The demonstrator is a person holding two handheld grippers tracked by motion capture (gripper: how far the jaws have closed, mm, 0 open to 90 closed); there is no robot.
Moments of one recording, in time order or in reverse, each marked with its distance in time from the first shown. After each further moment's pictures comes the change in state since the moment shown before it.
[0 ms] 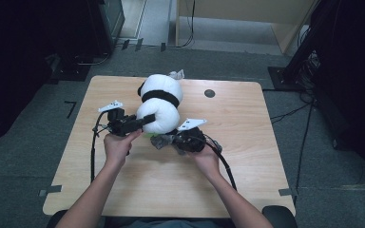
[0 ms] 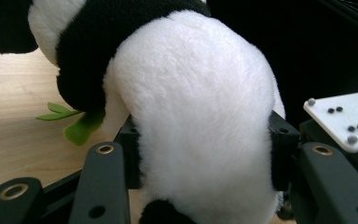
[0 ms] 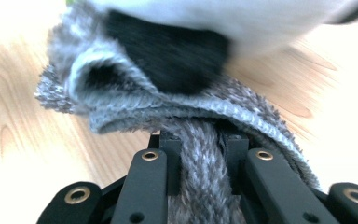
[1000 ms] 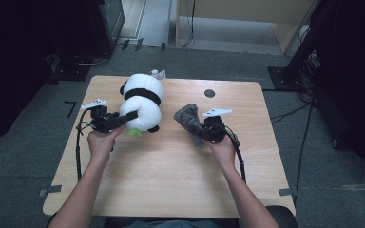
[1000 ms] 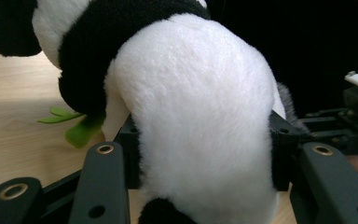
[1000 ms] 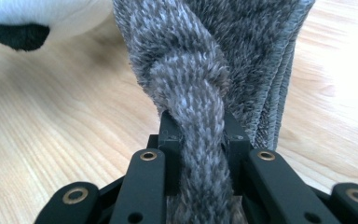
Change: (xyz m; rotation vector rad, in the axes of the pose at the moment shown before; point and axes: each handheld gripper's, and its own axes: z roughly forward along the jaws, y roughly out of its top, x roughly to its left) left arm 0.050 0.006 -0.030 0.001 0.106 0.001; right arm -0.061 -0.011 -0.035 -0.027 -0.085 0.229
